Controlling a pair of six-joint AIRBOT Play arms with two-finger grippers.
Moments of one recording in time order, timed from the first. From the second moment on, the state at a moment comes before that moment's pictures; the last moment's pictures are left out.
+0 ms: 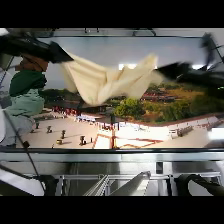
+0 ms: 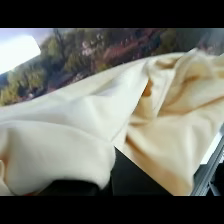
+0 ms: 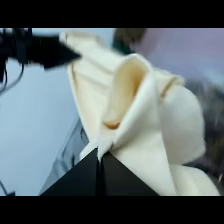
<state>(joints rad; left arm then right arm) 0.10 -1.75 2.05 0.65 -1.58 -1.18 -0.20 -1.16 1.05 -0.04 1.24 0.79</state>
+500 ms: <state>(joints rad) 0.11 -1.21 1.65 0.71 -1.62 -1.21 -0.44 -0.84 1.10 -0.37 1.30 0.89</state>
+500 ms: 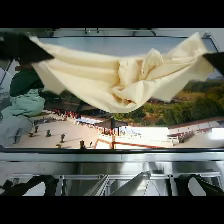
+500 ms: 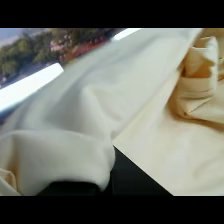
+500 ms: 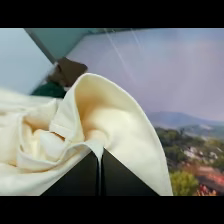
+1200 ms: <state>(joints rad) 0.16 -1.29 0.94 0.66 -1.49 -0.99 -0.24 -1.13 0.81 -0.56 1.23 0.86</state>
